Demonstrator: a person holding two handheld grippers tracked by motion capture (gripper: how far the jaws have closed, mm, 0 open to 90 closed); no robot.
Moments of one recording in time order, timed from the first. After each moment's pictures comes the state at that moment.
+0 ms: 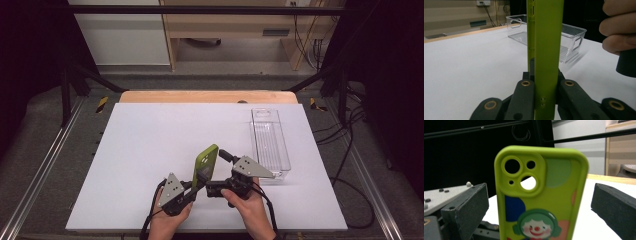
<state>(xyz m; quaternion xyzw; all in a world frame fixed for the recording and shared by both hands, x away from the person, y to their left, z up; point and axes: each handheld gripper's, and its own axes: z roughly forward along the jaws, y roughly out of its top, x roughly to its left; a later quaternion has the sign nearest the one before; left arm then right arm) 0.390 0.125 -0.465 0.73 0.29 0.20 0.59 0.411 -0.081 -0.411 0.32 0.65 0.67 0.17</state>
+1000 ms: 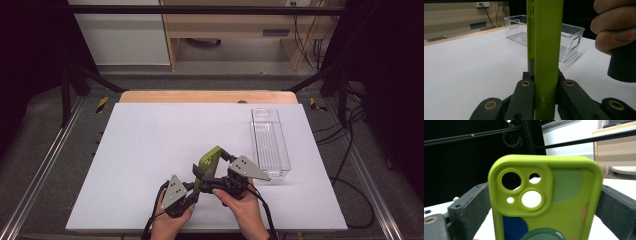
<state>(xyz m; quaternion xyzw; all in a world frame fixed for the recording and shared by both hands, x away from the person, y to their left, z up) 0.387 0.120 -0.465 0.73 0.28 0.21 0.59 0.411 -0.069 -0.411 0.35 0.62 0.67 0.19</state>
